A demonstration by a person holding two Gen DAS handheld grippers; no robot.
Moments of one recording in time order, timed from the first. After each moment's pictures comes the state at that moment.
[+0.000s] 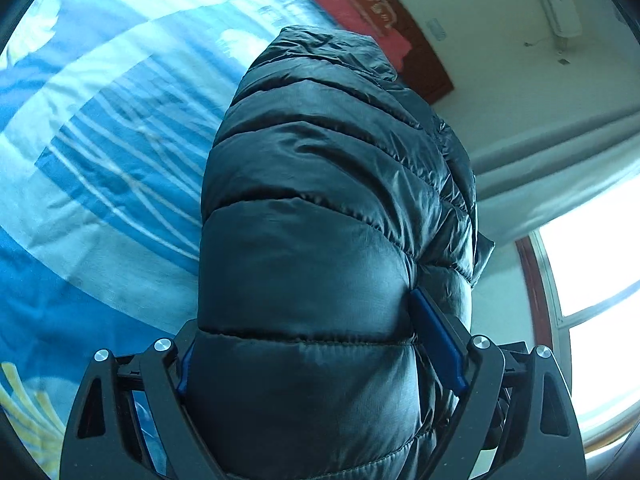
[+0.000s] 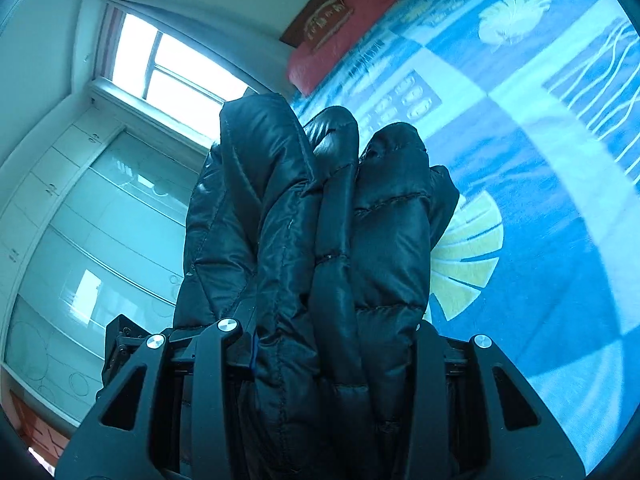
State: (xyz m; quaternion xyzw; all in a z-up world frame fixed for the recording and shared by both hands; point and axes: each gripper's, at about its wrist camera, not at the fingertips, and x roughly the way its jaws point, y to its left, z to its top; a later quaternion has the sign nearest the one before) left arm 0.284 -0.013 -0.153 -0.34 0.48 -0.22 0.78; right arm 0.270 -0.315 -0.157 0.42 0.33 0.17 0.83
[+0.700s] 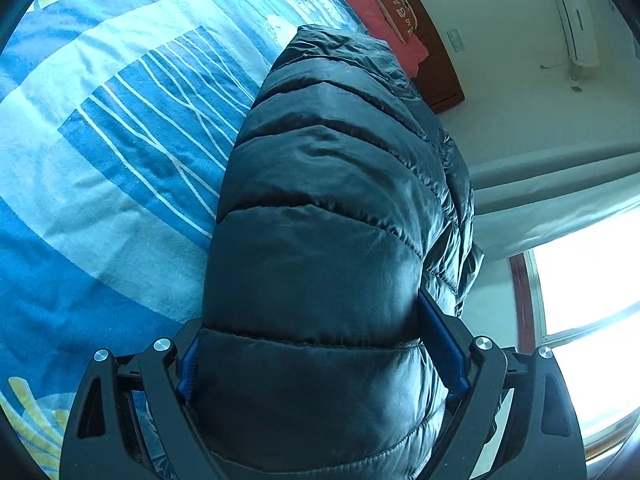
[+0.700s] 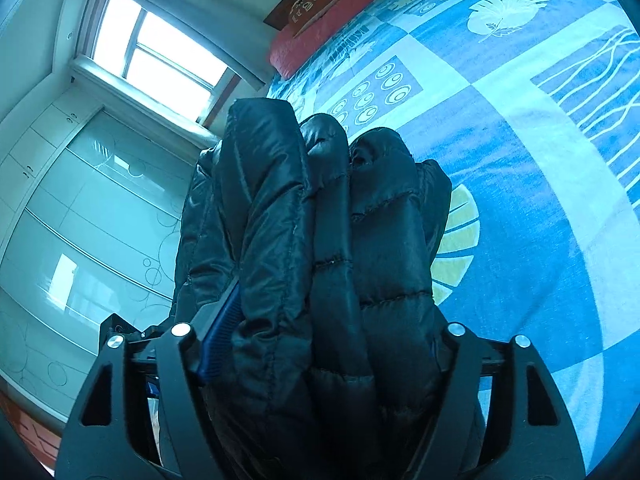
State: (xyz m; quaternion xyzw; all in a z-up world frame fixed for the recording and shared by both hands) left arm 0.286 0.035 -0.176 -0.39 0.49 -0.22 0.75; right arm 0.271 -0.319 -0.151 0.38 0.37 0.15 0.83
